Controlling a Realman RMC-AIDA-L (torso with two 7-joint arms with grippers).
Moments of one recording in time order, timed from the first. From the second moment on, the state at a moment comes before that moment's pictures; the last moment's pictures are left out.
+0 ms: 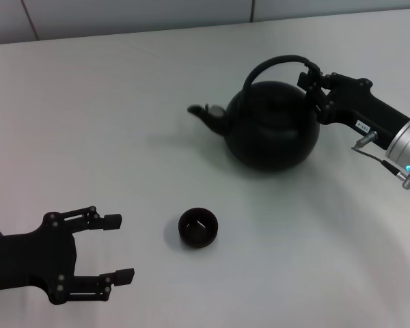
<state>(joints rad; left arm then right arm) -0.28 -2.04 1.04 0.80 1.83 1.73 -1.19 0.47 2.09 -0.63 -0.20 -1.37 -1.22 0.75</state>
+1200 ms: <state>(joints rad) -0.28 -2.04 1.04 0.80 1.84 1.73 -1.19 0.37 2.08 -0.64 -0.31 -1.38 -1.38 0.76</state>
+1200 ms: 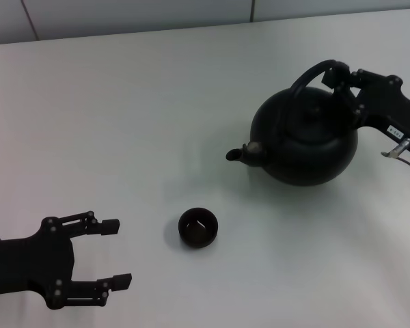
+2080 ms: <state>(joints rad) -0.26 -2.04 1.04 0.81 1.84 1.73 -1.19 0.38 2.08 -0.67 -0.57 -1.60 -1.42 0.92</state>
